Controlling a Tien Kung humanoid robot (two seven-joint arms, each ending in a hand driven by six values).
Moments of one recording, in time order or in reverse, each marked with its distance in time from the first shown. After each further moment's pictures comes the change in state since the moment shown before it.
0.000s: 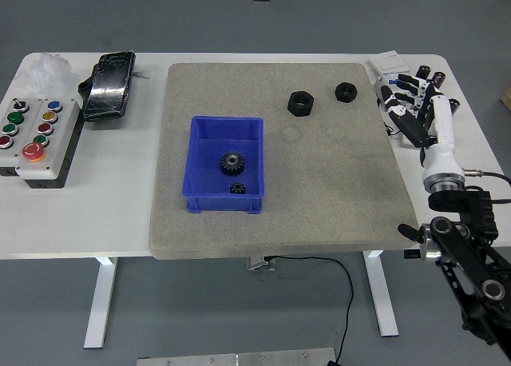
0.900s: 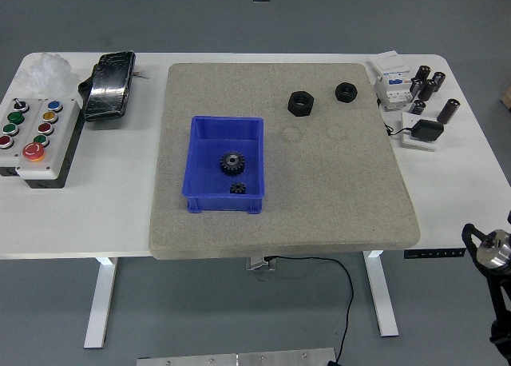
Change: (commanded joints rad) left arm -0.026 0.028 0.015 0.000 0.016 -0.009 -0.013; right arm -0.100 0.012 0.304 0.023 0.278 -0.002 0.215
